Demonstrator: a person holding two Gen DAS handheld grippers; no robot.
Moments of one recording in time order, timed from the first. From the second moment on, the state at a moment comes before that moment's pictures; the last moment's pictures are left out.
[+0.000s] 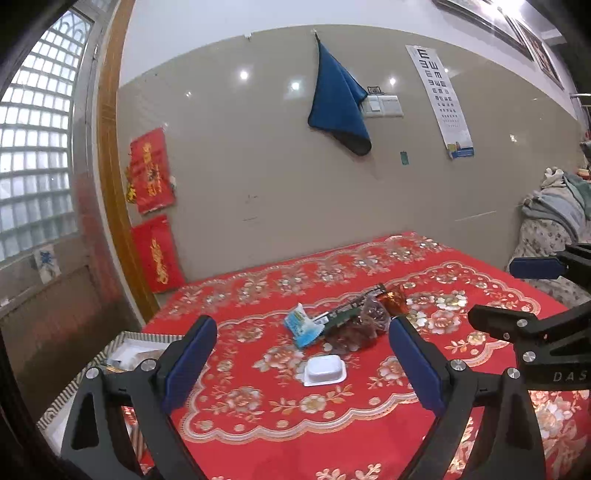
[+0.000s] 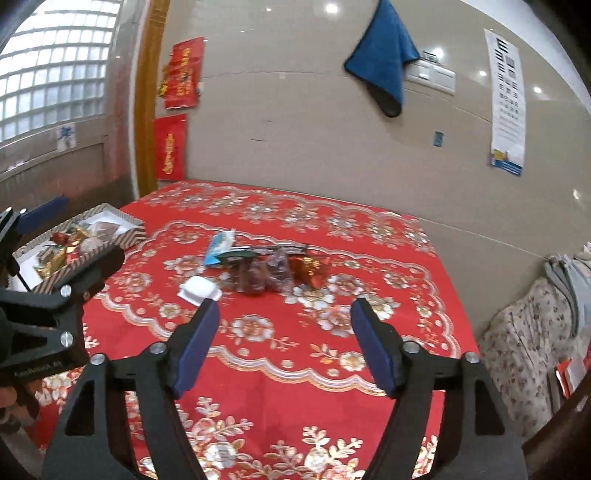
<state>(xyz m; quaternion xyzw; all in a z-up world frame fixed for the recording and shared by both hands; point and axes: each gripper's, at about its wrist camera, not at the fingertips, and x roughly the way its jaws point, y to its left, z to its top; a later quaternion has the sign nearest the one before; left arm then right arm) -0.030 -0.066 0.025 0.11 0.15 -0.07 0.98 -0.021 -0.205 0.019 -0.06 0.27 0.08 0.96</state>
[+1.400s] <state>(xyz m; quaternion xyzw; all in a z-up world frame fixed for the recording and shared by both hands) 0.161 -0.044 -0.054 0.02 0.55 -0.12 0.83 0.099 -0.219 -0.038 0.06 0.44 0.13 0.89</state>
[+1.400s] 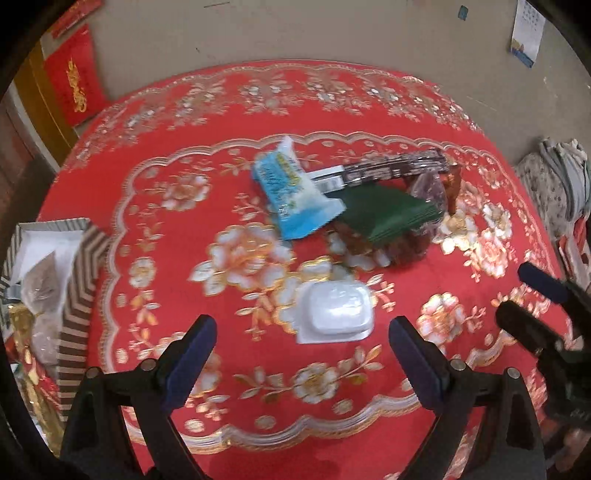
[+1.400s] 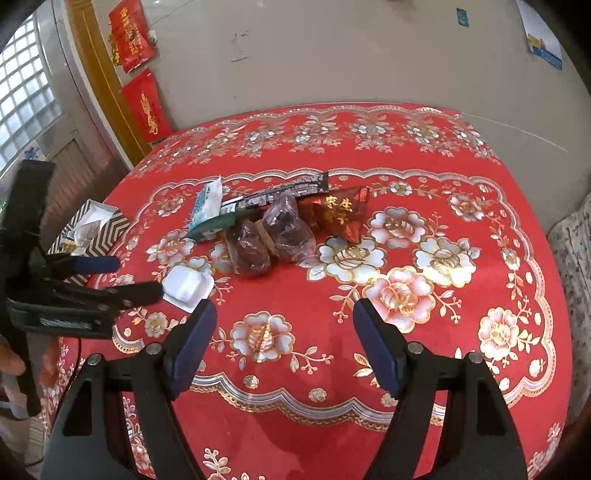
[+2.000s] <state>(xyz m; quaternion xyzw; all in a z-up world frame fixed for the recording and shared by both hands) 0.176 -0.069 -0.073 0.03 0.57 -0.12 0.81 0.100 -0.227 -0.041 0.08 0.44 0.13 0.89</state>
